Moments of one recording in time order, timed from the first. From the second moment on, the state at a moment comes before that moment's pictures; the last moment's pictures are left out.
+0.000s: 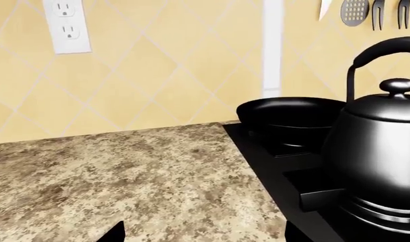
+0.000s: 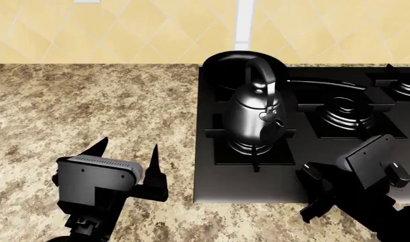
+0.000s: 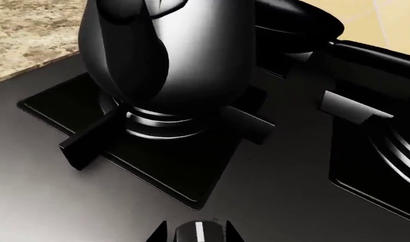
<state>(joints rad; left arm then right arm) -0.24 -0.58 0.32 0.75 -0.71 -0.63 -0.59 0.27 0.93 -0.19 -0.34 0.77 0.64 -0.15</state>
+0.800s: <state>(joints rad) -0.21 -0.59 0.31 0.76 -0.71 -0.59 -0.59 -0.04 1.04 0.06 -0.57 0.86 0.64 0.01</state>
